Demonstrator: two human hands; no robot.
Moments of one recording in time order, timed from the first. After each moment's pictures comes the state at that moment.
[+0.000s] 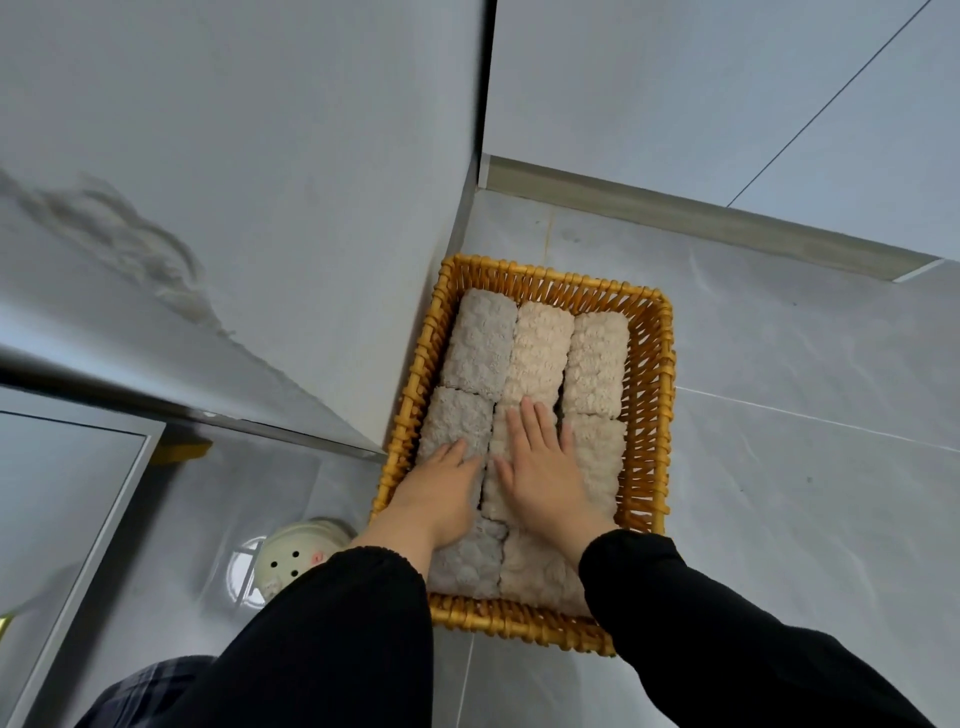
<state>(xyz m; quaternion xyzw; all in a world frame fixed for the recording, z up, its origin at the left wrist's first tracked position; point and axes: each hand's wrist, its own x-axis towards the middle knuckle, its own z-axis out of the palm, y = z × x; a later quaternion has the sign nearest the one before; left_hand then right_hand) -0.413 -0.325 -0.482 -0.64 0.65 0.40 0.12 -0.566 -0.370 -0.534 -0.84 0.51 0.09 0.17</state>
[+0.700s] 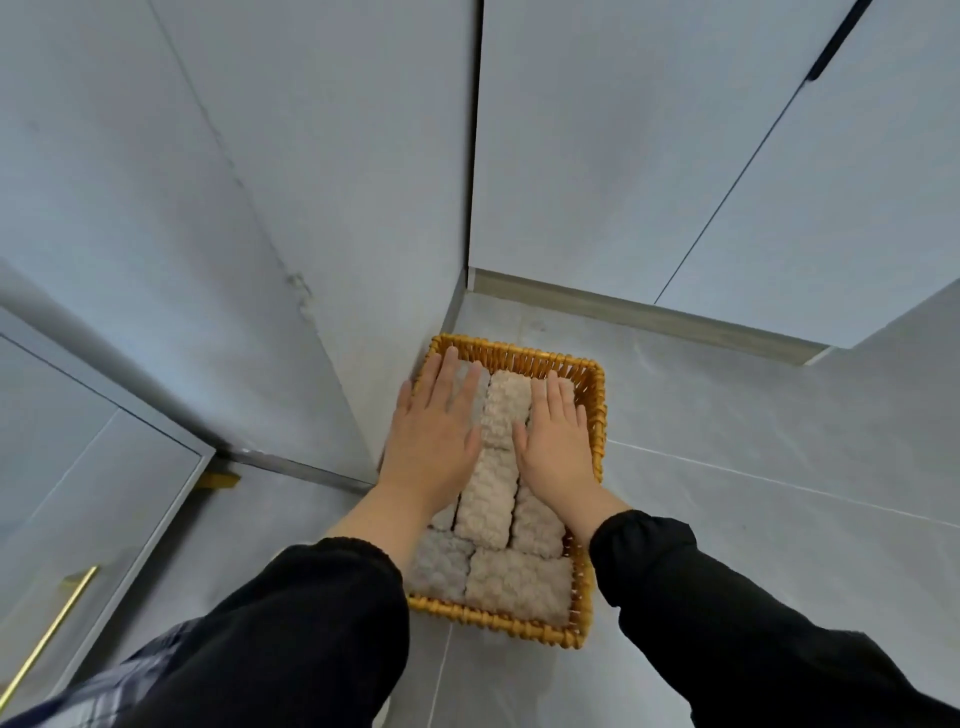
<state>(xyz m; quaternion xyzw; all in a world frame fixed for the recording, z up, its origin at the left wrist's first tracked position) -0.440 -0.327 -0.332 -0.73 0.67 0.08 -0.11 -0.593 -0.395 -0.384 -0.82 0.56 -0.03 0.13</state>
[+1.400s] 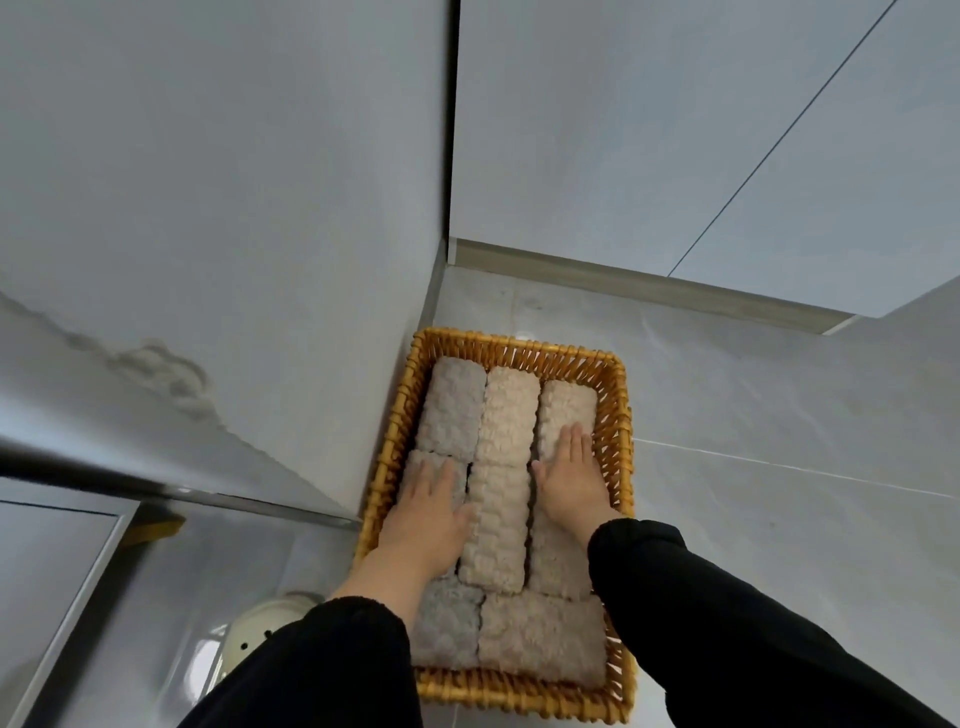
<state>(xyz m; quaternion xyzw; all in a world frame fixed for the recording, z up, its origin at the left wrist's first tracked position) -0.420 -0.351 -0.462 -0.71 0.56 0.43 0.03 -0.605 -0.439 -0.509 -0.69 0.66 0.14 0.25</state>
